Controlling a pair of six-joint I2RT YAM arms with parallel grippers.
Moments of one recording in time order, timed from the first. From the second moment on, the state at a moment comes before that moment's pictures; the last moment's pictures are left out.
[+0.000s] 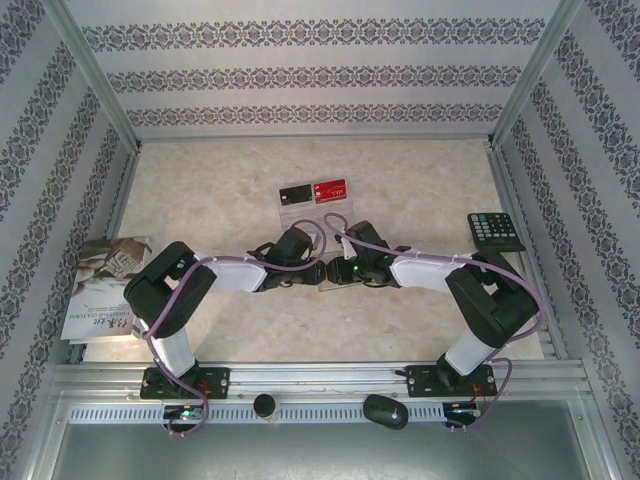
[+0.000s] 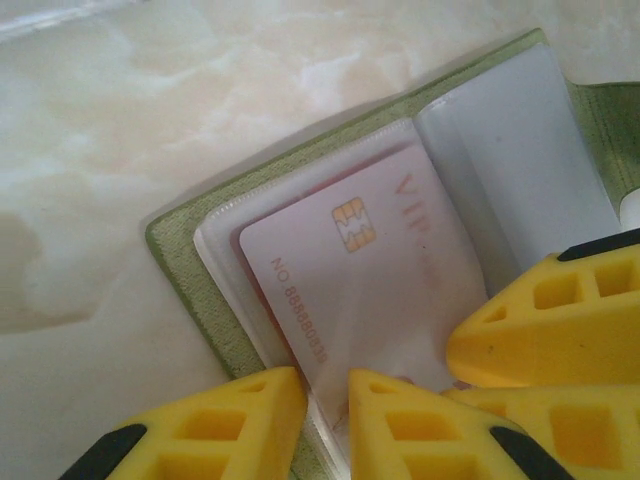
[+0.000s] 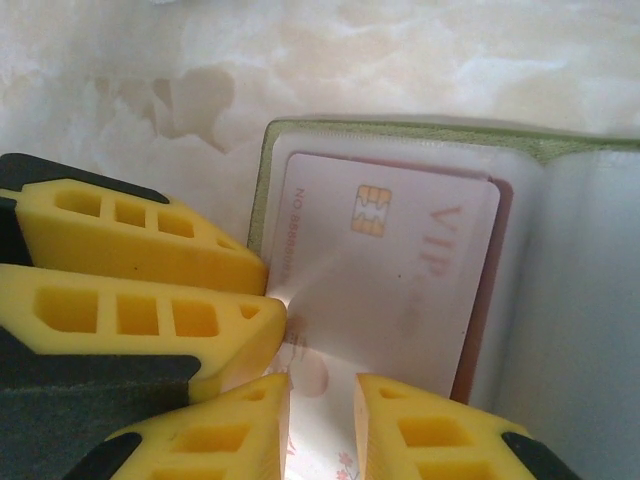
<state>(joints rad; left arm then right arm) -0.70 1.78 0.83 0.08 0.17 -0.59 0.64 1.65 0.75 -0.05 -0.30 0.50</state>
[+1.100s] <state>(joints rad) -0.69 1.77 0.83 0.08 0.19 -0.52 0.67 1.59 0.82 -0.23 -0.02 0.31</state>
